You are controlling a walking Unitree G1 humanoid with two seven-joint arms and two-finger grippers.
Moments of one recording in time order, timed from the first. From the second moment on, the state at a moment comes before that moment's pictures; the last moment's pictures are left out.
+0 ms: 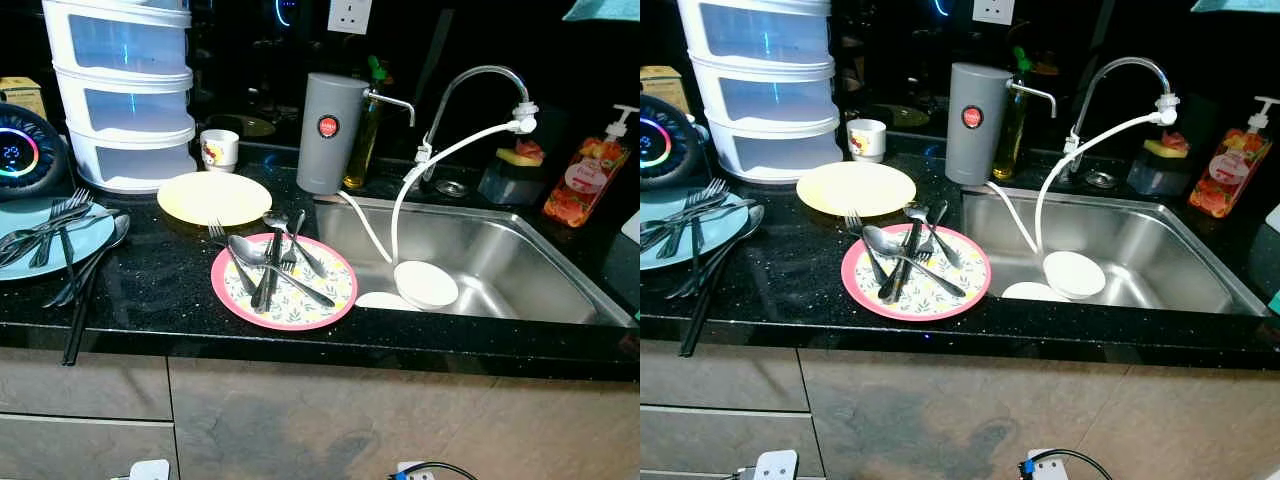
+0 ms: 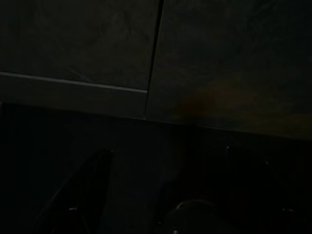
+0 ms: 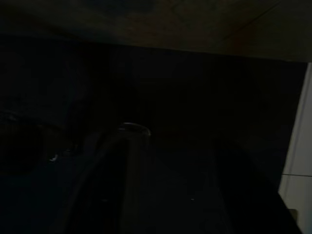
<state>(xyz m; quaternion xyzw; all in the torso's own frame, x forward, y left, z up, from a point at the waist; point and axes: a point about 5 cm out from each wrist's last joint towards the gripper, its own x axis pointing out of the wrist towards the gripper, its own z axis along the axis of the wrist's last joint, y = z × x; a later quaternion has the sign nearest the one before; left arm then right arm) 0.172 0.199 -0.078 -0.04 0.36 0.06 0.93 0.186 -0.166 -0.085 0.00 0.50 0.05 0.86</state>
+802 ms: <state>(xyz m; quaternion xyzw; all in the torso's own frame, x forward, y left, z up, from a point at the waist) 0.173 0.190 -0.078 -0.01 0.37 0.02 0.93 0.173 -0.163 -0.092 0.00 0.52 0.05 0.85</state>
